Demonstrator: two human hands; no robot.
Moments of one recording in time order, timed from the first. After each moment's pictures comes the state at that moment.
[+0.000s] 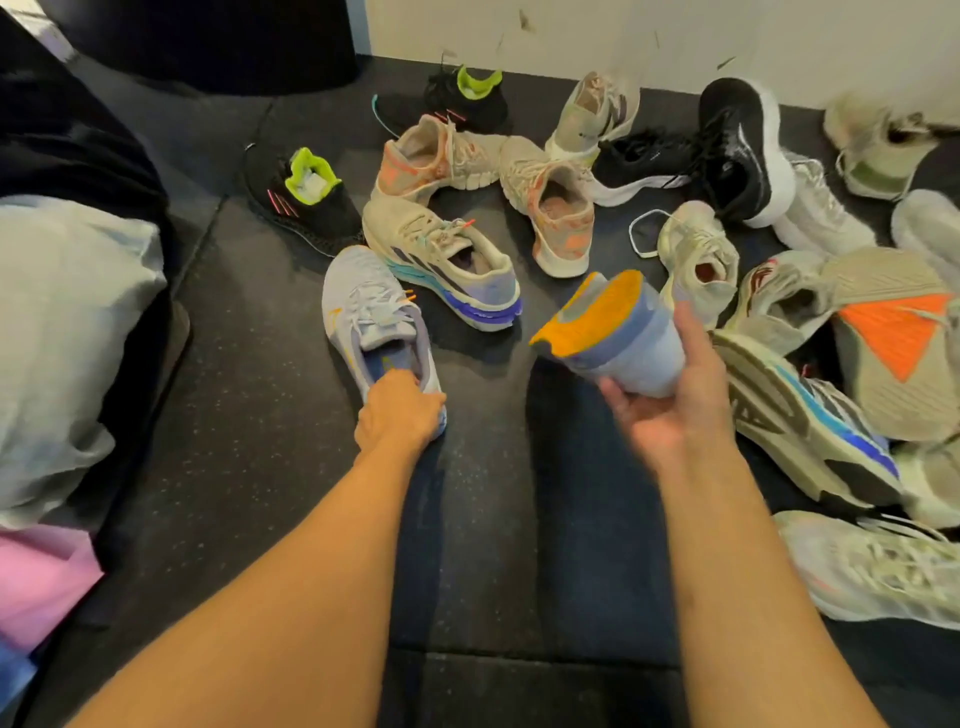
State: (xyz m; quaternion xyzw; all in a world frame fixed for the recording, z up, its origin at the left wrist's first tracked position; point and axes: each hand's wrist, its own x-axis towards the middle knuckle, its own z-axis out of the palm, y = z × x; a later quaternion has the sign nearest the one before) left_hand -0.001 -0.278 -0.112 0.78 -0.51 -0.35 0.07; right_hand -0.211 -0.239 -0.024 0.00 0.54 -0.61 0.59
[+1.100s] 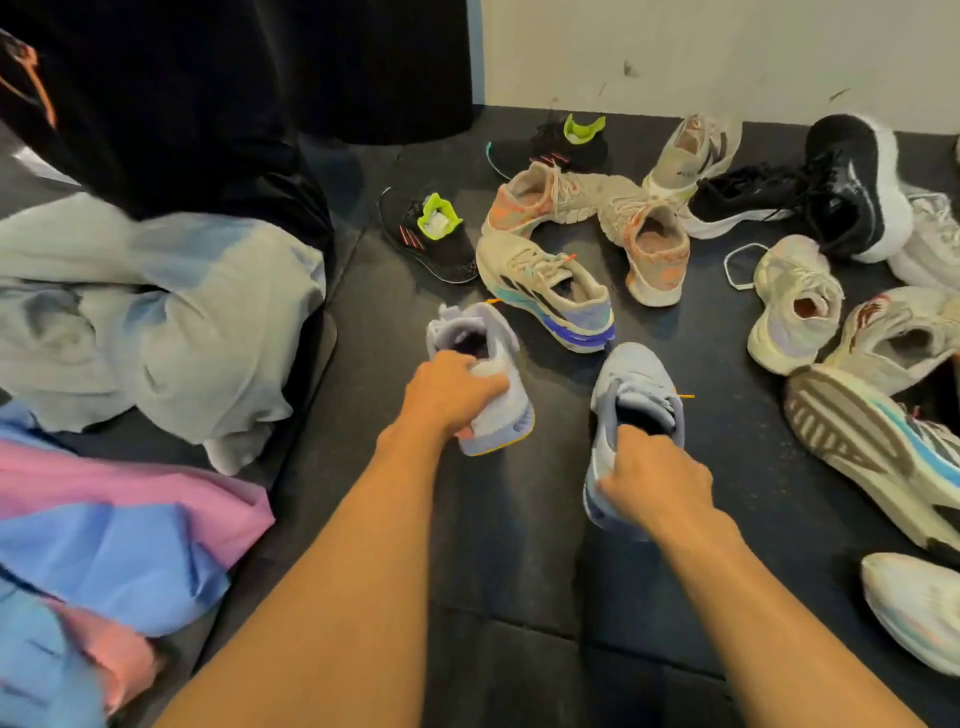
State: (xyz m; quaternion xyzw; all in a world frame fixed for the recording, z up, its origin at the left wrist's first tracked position) left_hand 0.061 -0.261 -0.013 0.74 -0.51 -0.42 0.14; right_hand -0.139 -0.202 -0.038 -0.62 0.75 0.09 0.20
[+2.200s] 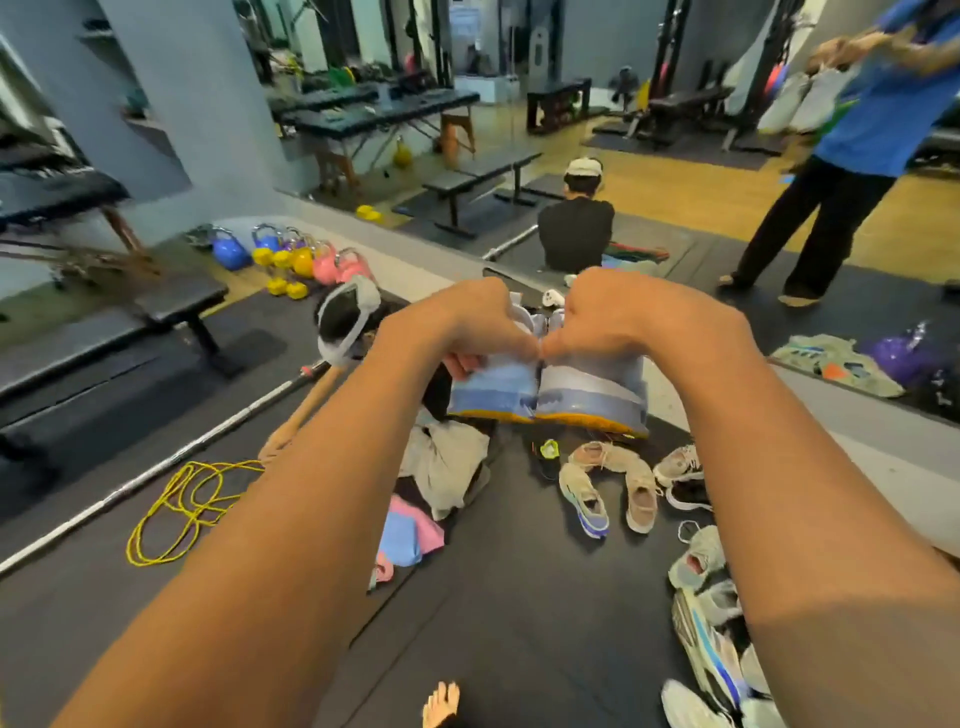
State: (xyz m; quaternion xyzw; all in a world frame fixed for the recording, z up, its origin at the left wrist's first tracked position) left_hand 0.018 0.018 0.888 0.75 -0.60 -0.25 0.15; right_hand -0.129 -0.044 0.904 -0.92 0.38 0.01 0.10
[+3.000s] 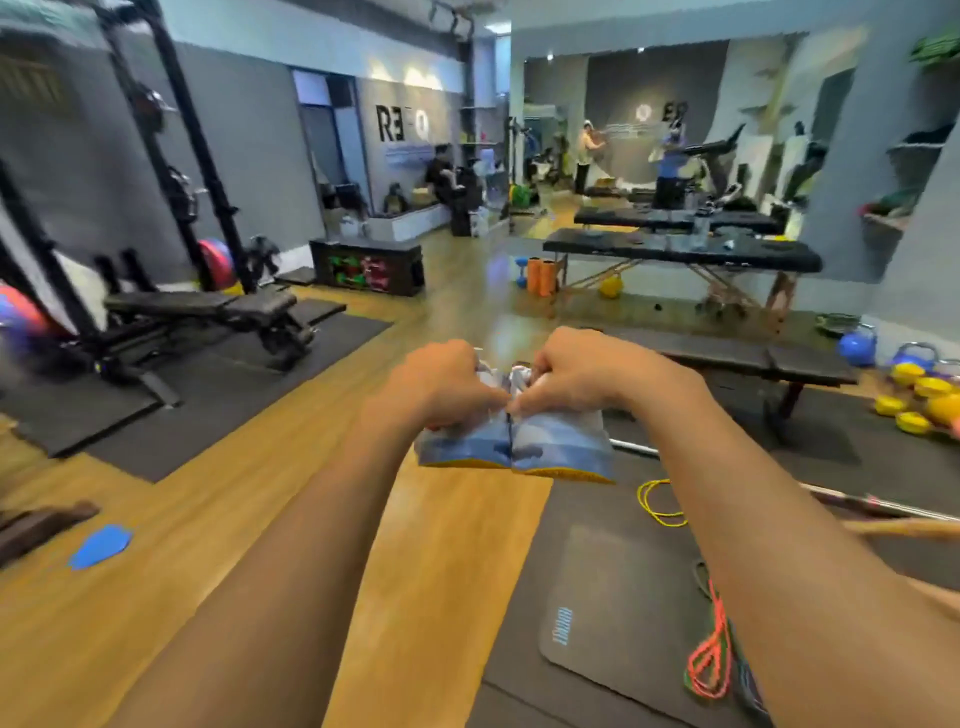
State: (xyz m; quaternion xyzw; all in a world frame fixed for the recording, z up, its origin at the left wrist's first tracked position) left_hand 0.083 0.804 0.947 0.99 -0.03 0.06 0.15; right_hand 0.096 0.638 0.982 -0.95 -0.29 0.06 0.11
